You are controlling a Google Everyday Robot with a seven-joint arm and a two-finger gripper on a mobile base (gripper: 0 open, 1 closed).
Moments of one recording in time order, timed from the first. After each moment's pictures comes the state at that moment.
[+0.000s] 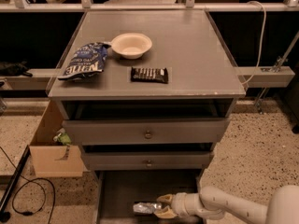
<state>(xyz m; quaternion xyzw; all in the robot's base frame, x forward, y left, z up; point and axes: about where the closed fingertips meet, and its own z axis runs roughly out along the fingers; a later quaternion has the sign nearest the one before) 0.442 -0.053 0.212 -0.53 0.71 0.32 0.33</state>
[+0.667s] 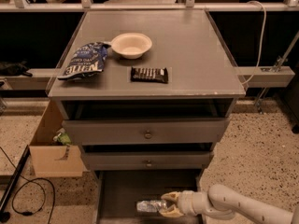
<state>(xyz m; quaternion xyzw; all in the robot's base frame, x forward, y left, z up) 0.434 -0.073 0.272 -0.55 0.69 0.31 0.36</state>
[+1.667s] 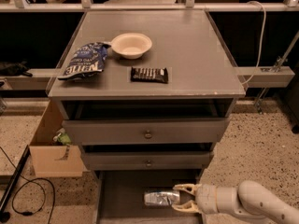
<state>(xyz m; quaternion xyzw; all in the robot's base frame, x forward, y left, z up) 0.411 -0.109 0.441 -0.60 0.62 0.25 0.44</state>
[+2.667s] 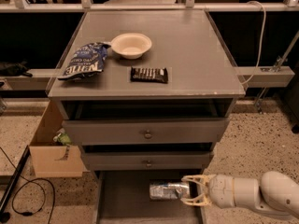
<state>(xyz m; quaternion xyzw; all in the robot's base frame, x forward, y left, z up) 0.401 -0.131 0.550 -0.63 0.57 0.21 0.48</state>
